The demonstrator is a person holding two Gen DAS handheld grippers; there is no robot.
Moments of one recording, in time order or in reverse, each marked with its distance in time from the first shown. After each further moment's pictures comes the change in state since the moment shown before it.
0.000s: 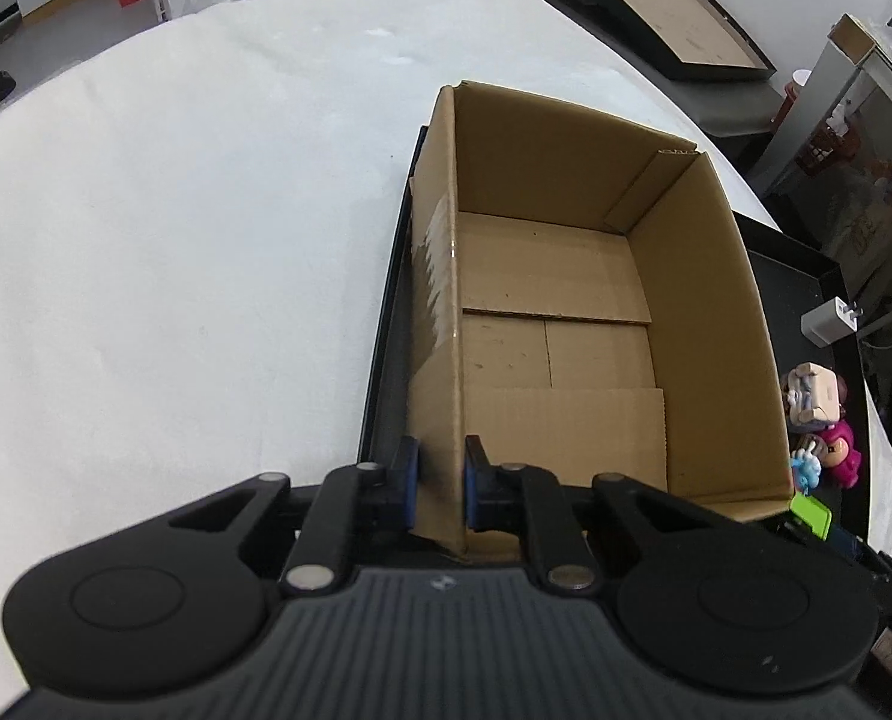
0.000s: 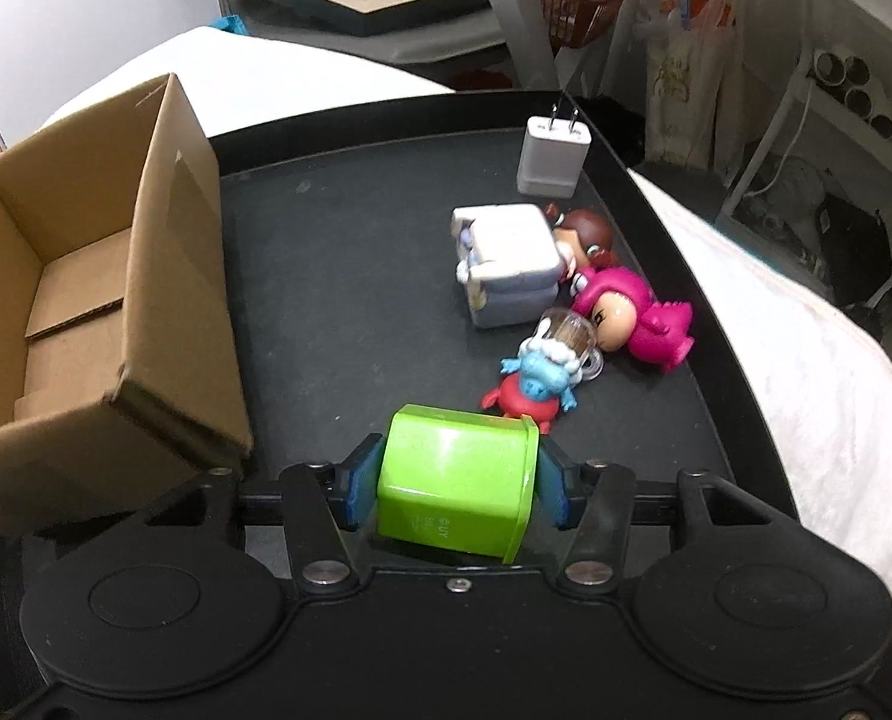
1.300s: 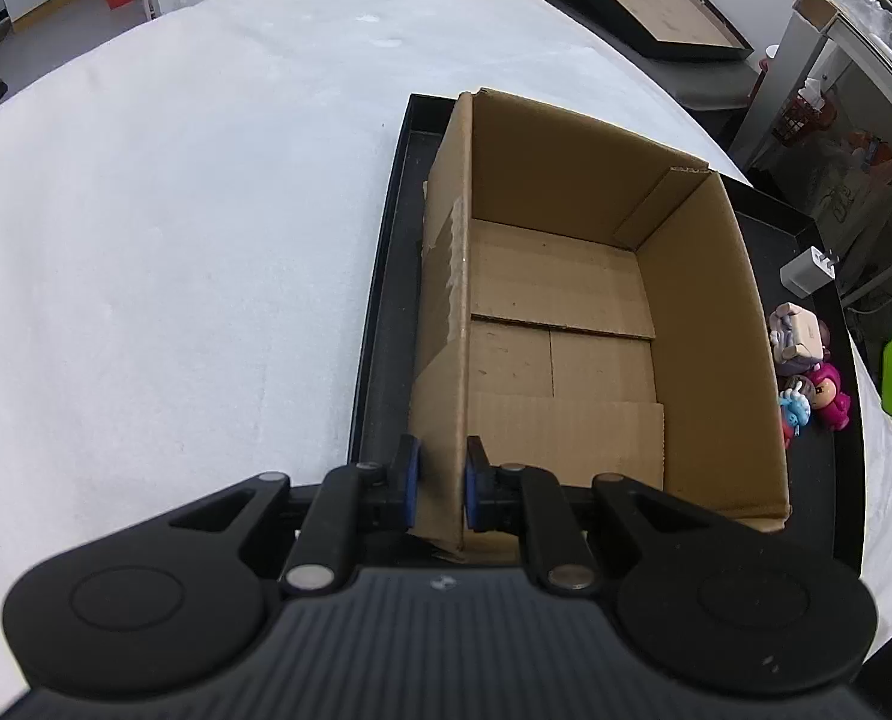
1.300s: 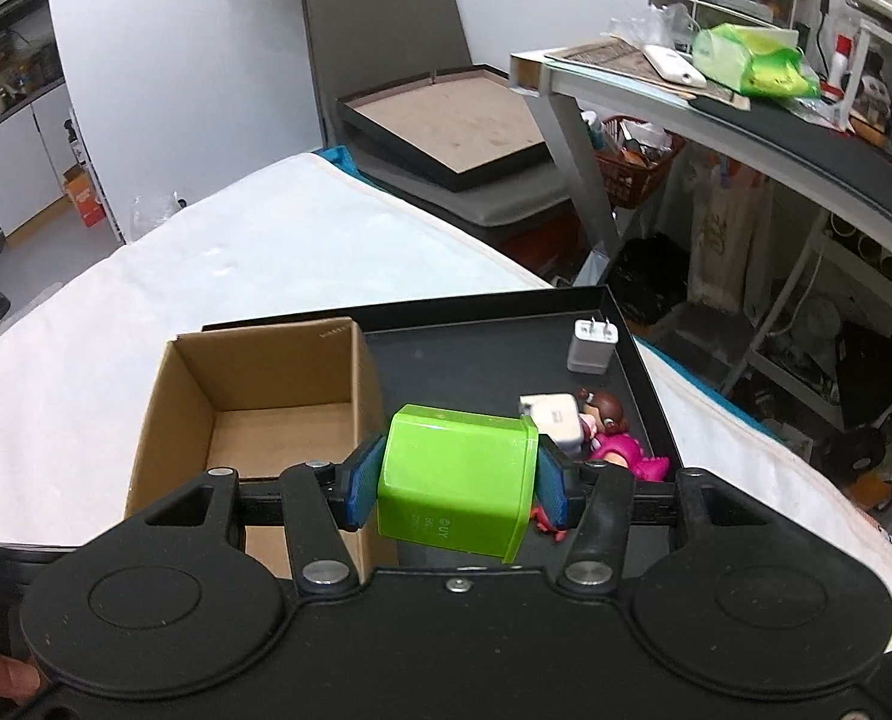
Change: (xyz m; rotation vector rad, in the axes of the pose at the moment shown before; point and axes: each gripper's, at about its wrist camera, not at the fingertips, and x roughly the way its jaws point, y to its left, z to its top) left arm -0.018 0.001 -0.031 0.035 -0.006 -0.001; right arm -0.127 0.001 0.045 -0.082 -0.177 0.163
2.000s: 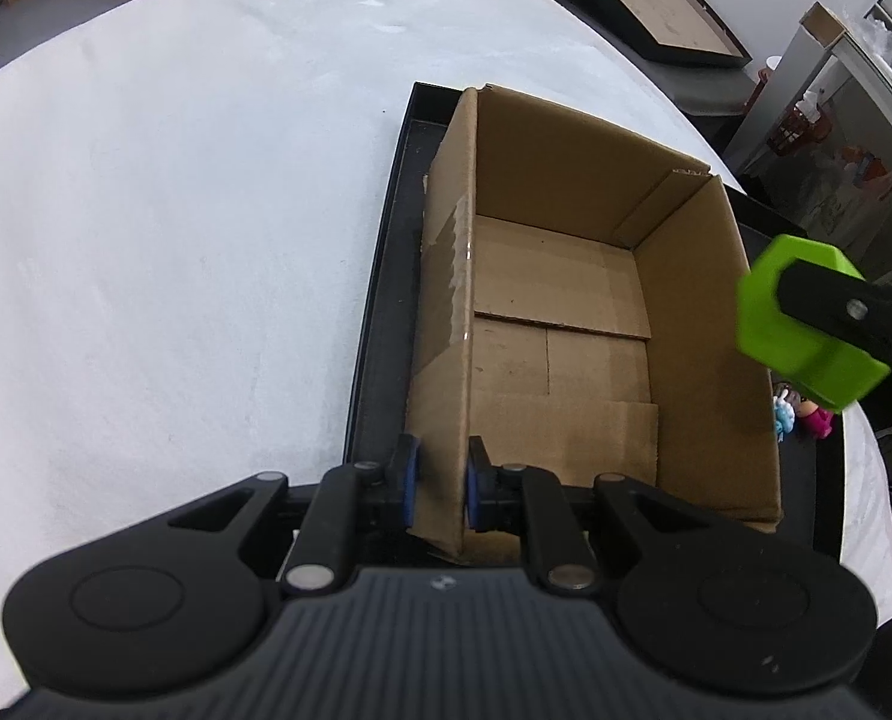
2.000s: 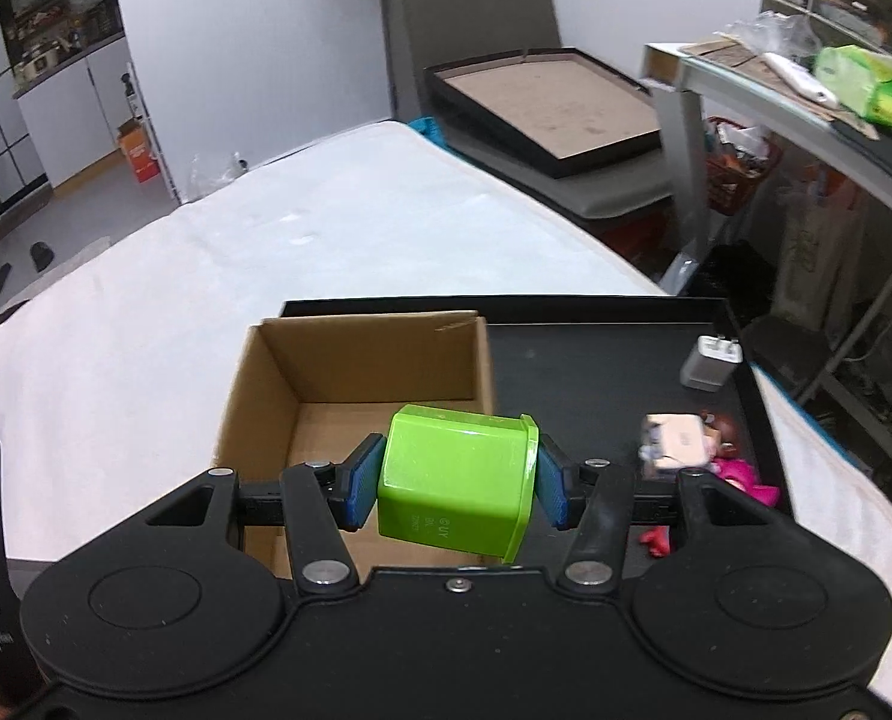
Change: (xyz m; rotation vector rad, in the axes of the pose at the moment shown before) left arm 0.003 0.009 0.000 -0.043 0.019 -0.053; right arm 0.031 0.063 0.012 -0.078 0.051 0.114
